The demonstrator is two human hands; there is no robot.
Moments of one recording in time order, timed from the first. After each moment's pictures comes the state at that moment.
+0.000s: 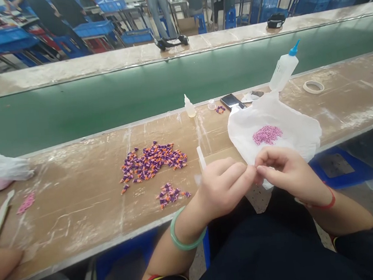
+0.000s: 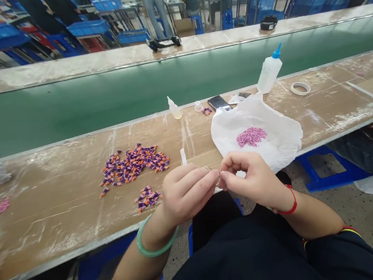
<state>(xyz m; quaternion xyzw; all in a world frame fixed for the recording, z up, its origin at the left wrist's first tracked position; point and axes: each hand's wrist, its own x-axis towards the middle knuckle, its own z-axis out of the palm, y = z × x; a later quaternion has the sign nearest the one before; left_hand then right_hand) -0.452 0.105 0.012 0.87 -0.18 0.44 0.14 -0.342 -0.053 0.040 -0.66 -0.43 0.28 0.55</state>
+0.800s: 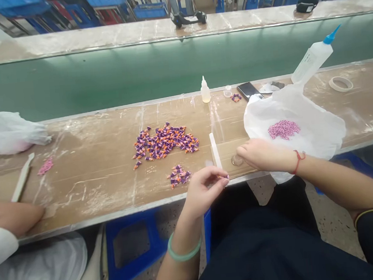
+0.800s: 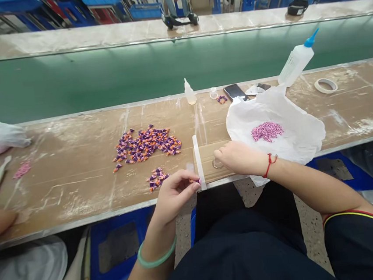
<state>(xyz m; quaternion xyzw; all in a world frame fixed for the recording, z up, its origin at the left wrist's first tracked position) -0.525 0.122 -0.060 0.69 0.18 0.23 0.66 -0.317 0.023 -0.002 -0.66 -0.74 0.08 -0.11</state>
